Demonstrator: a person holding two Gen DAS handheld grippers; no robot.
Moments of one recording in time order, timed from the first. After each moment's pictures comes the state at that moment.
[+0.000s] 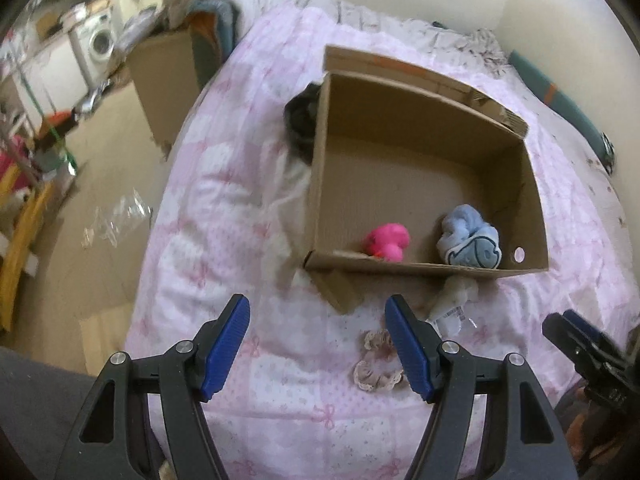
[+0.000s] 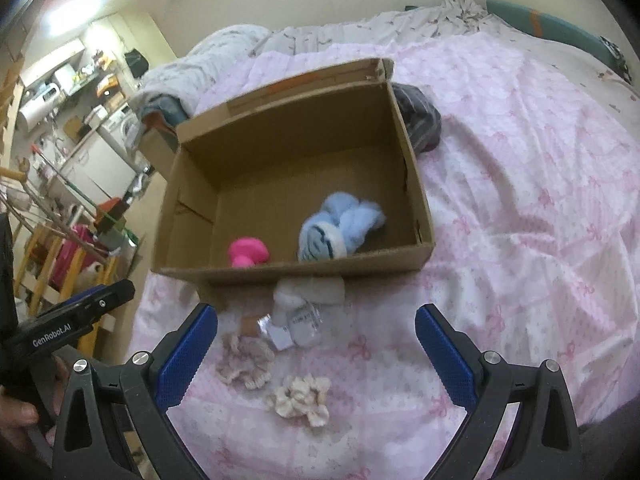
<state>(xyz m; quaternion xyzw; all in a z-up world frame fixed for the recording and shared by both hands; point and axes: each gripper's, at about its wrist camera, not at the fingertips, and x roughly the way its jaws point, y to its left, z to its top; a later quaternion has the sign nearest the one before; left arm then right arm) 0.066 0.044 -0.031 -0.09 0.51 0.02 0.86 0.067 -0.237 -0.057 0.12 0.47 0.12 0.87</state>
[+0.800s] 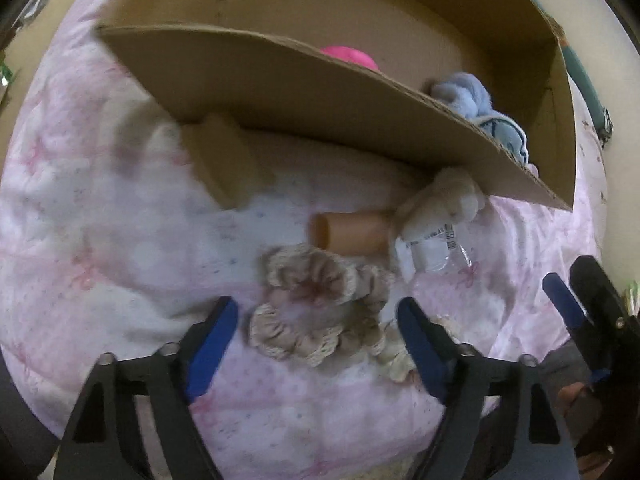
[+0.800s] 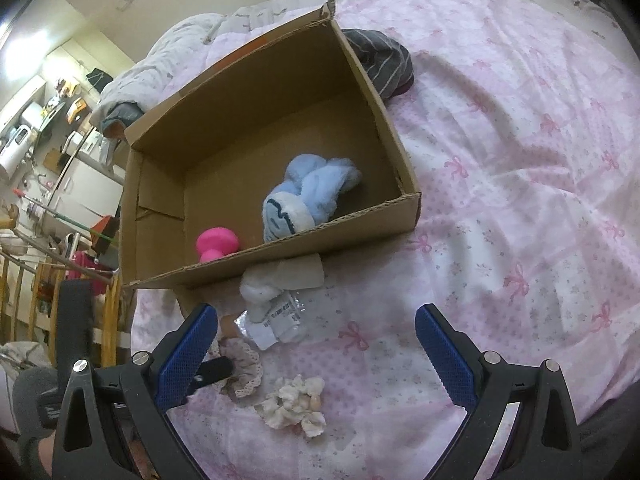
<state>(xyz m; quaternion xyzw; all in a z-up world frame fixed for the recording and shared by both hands) 0.097 -0.011 -0.143 -0.15 0.67 -0.06 0.72 0.092 -0.253 -0.100 0.20 0.52 0.10 0.82</state>
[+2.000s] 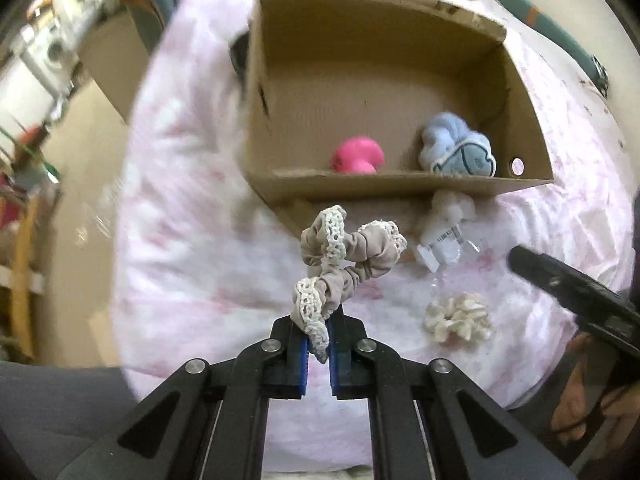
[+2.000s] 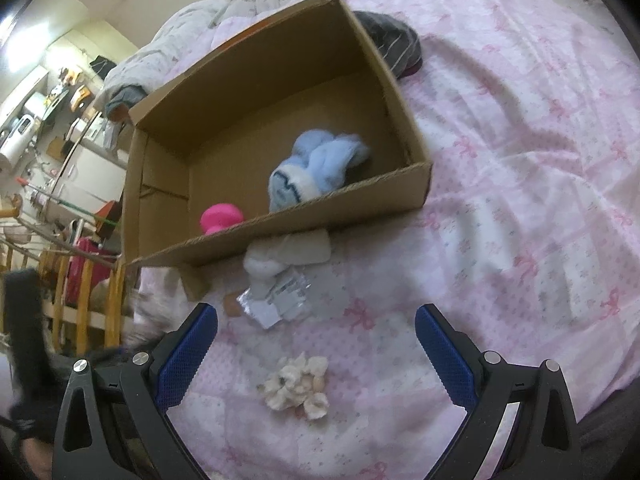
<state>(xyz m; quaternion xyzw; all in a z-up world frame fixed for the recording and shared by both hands) 0.060 0.009 -0.046 0.01 0.59 -0.02 0.81 0.087 -0.246 -0.109 0.19 0.55 0.12 0.81</state>
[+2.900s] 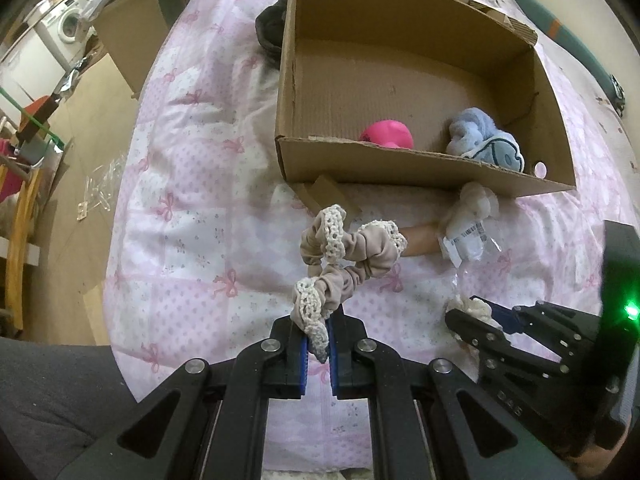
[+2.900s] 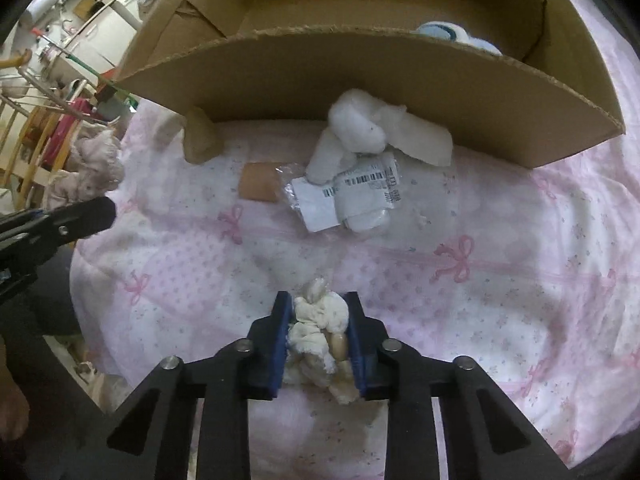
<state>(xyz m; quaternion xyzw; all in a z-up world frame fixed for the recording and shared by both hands) 0.057 0.013 -0.080 -0.03 0.60 0.01 0.80 0.074 -0.153 -0.156 0.00 0.62 0.20 0.76</state>
